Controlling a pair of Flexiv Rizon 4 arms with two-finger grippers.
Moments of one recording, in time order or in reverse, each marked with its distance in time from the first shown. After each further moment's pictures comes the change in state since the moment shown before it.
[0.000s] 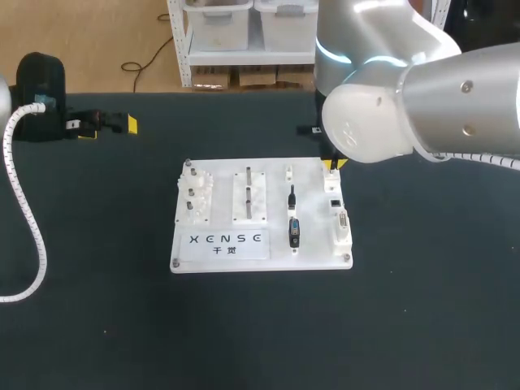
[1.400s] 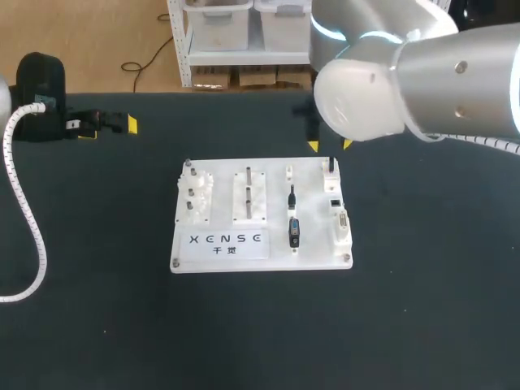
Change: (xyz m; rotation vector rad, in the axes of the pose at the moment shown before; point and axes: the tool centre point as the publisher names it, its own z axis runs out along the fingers) left arm 0.000 0.000 0.000 0.000 0.000 0.000; right arm -0.021 0.008 -0.035 0.004 -0.037 -0.024
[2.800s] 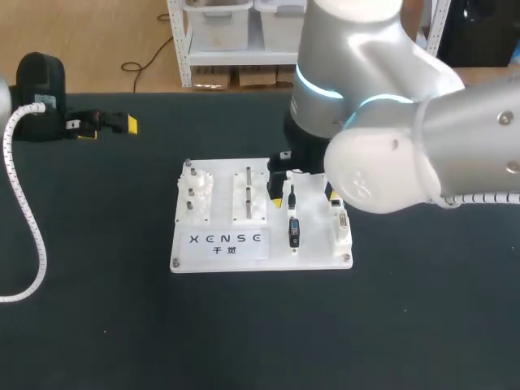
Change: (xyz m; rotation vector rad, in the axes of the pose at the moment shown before) left arm 0.000 0.000 0.000 0.000 0.000 0.000; right arm 0.108 0.059 0.011 -0.123 0.035 -0.153
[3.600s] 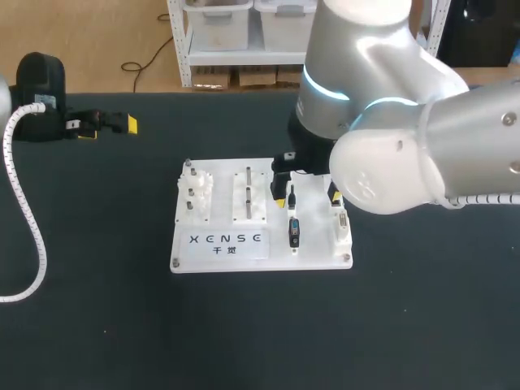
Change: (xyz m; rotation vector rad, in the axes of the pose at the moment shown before) left arm 0.000 0.000 0.000 0.000 0.000 0.000; right arm 0.000 -0.008 0.003 0.002 0.001 0.009
